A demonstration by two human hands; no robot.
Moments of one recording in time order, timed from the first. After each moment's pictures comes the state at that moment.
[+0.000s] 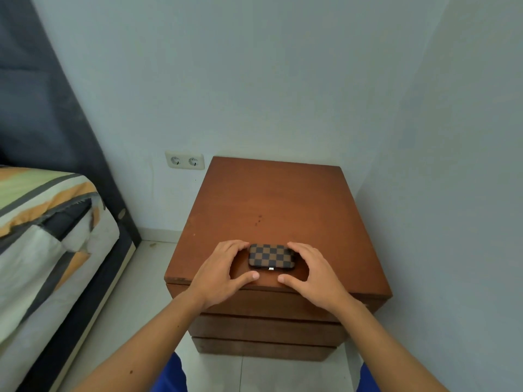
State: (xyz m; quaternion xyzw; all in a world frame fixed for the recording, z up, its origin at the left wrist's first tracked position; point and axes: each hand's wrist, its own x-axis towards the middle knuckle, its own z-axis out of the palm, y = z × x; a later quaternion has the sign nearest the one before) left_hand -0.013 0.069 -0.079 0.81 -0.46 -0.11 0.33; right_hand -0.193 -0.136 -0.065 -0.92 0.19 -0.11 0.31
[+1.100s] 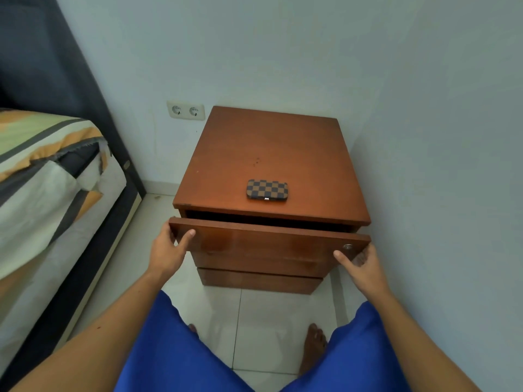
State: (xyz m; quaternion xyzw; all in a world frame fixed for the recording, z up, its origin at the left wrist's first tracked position) left_hand -0.053 0.200 -0.142 0.85 -0.14 -0.14 0.49; right_hand -0.378 -0.134 -0.138 -0.72 0.44 -0.19 0.50
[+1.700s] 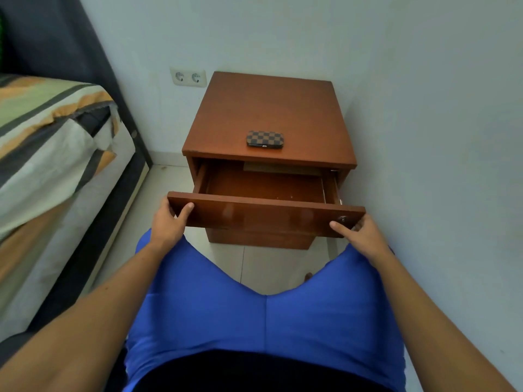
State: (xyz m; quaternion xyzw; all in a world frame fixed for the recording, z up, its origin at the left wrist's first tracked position) left_hand -0.145 0.267 -0.128 0.86 -0.13 -0.11 0.47; right_hand -0.454 -0.077 -0.120 -0.74 0.44 -0.12 0.49
